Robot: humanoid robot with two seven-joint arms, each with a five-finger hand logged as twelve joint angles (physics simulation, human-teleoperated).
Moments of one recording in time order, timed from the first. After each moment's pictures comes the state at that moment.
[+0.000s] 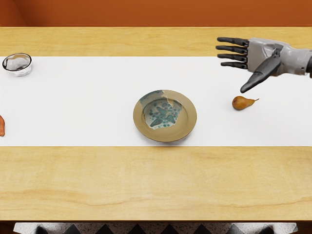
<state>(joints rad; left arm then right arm) 0.04 0.00 -0.18 -0.12 0.07 0.00 0.00 1.08 -0.86 0.36 1.14 -0.04 0.61 -0.16</state>
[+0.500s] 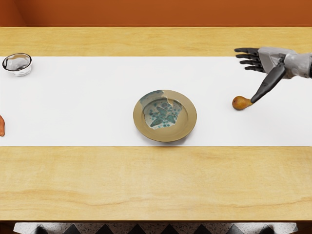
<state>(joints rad) 0.04 0.00 -0.18 -0.12 0.07 0.00 0.00 1.08 -0.84 0.35 1.11 -0.49 0.43 -0.14</state>
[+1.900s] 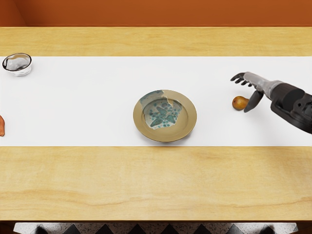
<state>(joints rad) 0.04 0.00 -0.18 -0.12 0.07 0.00 0.00 1.08 -0.58 0.00 0.99 -0.97 -0.11 -0.14</state>
